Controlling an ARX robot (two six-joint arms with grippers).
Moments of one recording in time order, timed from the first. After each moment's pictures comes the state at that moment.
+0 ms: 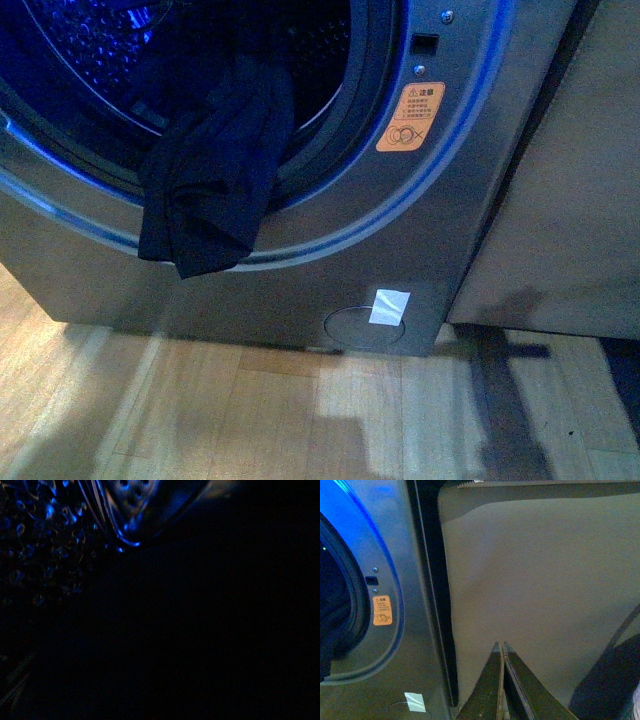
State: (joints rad) left arm -0.16 2.77 2.51 -0.12 -0.45 -0.32; right arm 0.00 0.00 0.01 0.00 0.00 0.00
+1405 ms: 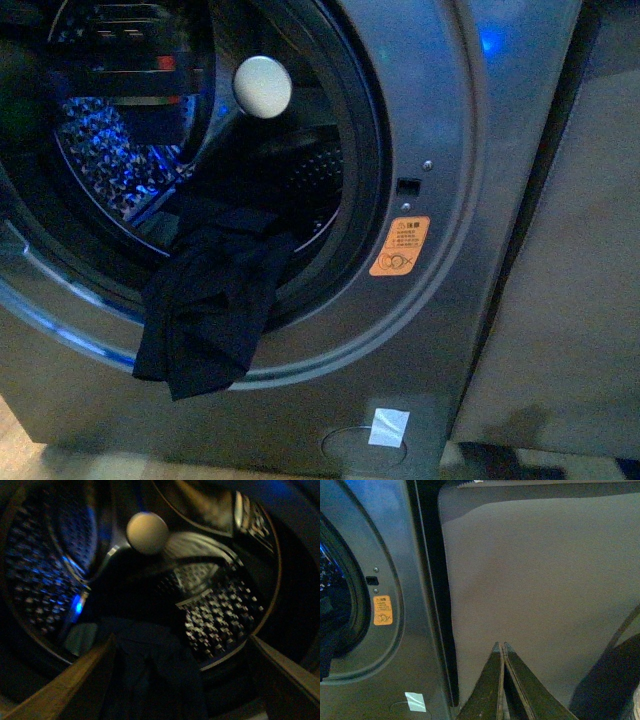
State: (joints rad) left arm -0.29 1.49 0.62 0.87 -0.24 -0.03; right arm 0.00 0.00 0.01 0.00 0.00 0.00
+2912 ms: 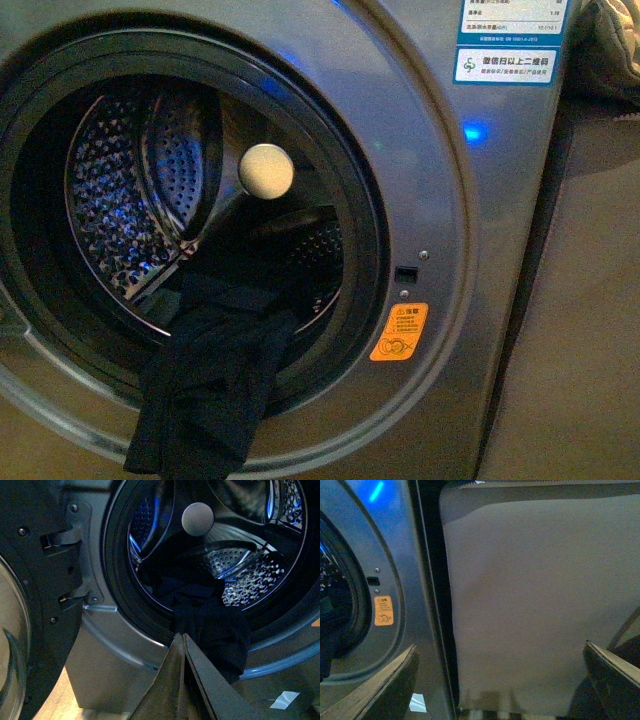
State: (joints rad) left arm 0.00 0.50 0.02 0.50 0.00 -0.01; right arm 0.00 0.00 0.01 0.00 0.00 0.00
